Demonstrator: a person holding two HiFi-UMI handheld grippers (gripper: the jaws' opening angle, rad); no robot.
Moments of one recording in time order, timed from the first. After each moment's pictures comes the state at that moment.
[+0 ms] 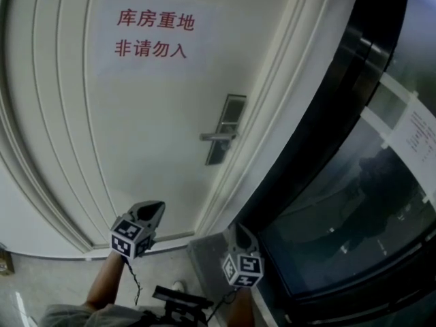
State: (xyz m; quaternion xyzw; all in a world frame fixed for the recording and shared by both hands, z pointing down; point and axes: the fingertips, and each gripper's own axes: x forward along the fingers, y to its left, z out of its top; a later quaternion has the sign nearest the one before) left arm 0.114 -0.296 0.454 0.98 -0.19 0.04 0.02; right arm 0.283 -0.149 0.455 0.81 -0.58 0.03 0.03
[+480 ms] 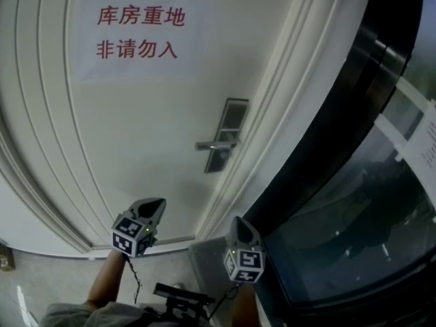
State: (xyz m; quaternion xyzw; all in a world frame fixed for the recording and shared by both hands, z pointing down) left arm 0.161 -0.341 0.454 0.97 -0.22 0.05 0.03; right arm 0.338 -0.208 0.450 0.80 -0.60 0.01 0.06
